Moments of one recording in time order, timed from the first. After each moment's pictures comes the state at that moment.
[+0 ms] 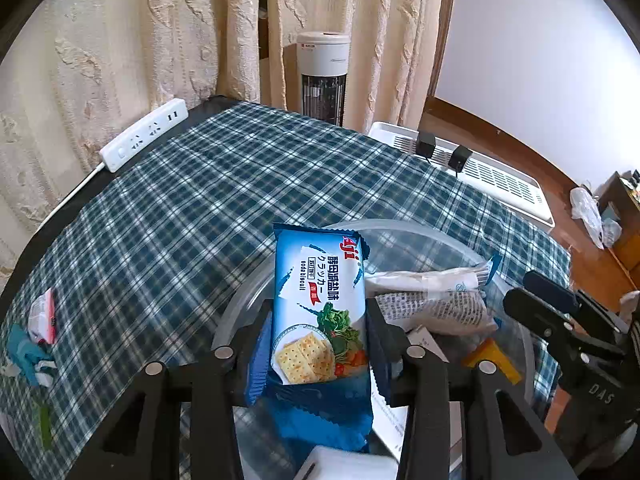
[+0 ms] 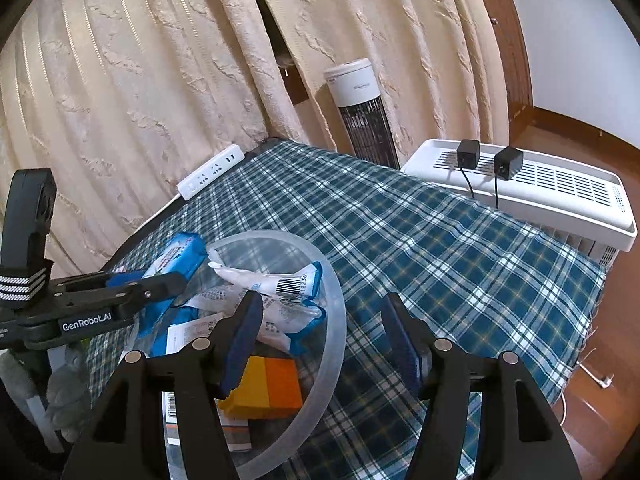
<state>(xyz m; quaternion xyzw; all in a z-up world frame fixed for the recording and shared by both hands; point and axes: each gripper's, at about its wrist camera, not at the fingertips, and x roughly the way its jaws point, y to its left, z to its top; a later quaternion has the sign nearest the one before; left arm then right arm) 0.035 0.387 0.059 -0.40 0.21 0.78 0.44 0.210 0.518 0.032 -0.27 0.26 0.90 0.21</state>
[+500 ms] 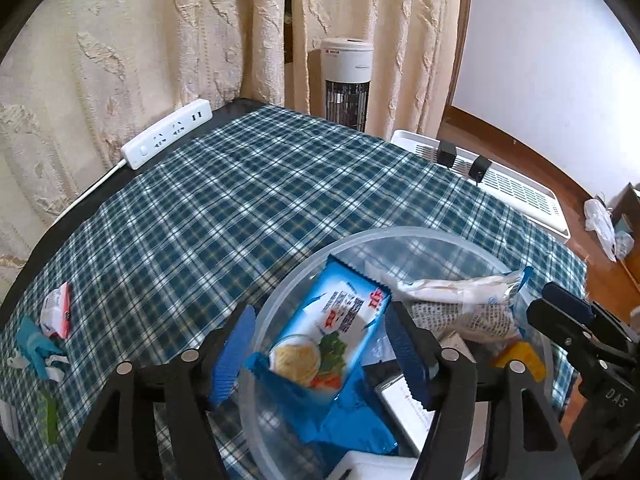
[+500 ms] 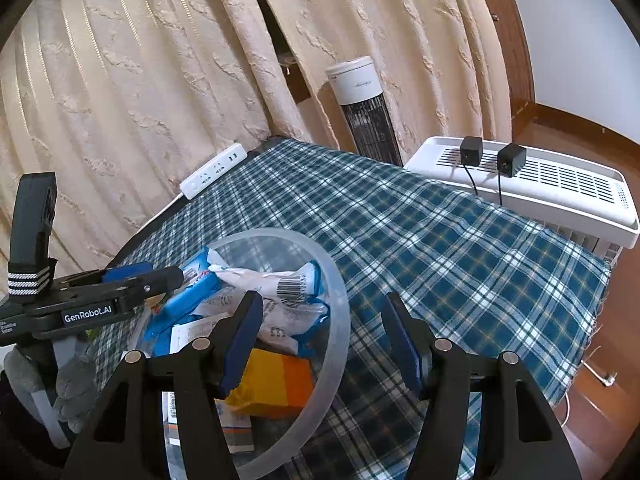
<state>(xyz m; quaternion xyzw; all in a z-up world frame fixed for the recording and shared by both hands) 0.023 0.374 0.060 -0.40 0.21 0.80 0.41 0.207 0.515 0.030 -0.27 0.26 0.90 0.21</state>
